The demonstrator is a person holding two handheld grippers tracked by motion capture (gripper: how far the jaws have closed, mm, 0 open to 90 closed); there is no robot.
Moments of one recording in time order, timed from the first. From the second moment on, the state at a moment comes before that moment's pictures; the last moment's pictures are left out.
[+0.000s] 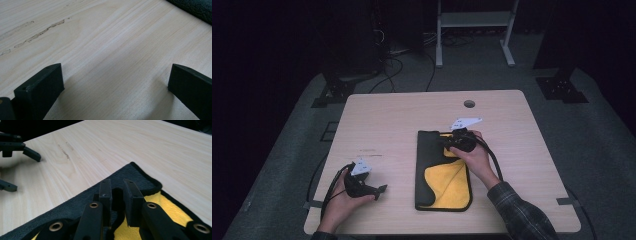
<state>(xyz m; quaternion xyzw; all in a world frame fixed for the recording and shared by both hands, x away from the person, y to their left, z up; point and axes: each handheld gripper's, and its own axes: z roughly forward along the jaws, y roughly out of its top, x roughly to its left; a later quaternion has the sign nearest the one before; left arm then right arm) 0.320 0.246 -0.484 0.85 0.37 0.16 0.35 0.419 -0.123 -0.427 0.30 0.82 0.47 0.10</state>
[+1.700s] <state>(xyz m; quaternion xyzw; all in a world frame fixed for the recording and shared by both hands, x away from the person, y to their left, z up) 0.320 0.246 -0.484 0.85 0.37 0.16 0.35 0.504 -0.195 -0.467 0.44 0.79 0.41 0.16</state>
